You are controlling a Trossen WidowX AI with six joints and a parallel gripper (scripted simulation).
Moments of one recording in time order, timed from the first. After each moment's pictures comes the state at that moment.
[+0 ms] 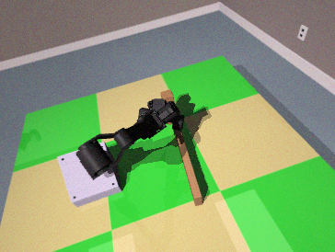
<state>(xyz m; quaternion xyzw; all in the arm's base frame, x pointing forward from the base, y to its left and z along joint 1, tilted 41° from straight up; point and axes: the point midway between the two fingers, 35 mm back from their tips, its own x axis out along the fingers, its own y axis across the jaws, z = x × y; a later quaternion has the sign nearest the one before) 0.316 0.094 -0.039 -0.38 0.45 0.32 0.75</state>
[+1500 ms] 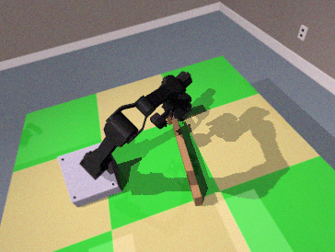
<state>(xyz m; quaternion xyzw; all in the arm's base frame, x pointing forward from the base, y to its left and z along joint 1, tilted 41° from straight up) 0.350 0.087 -0.021 0.24 0.47 -0.50 0.68</state>
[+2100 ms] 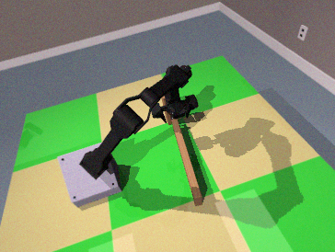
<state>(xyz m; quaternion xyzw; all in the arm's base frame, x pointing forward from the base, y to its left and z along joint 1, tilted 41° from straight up) 0.362 0.086 -0.007 0.35 0.26 -0.65 0.62</state>
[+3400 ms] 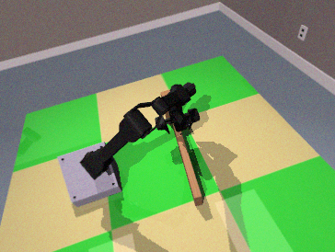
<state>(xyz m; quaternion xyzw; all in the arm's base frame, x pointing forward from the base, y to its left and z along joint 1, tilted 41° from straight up) 0.367 0.036 -0.065 0.35 0.25 -0.66 0.62</state>
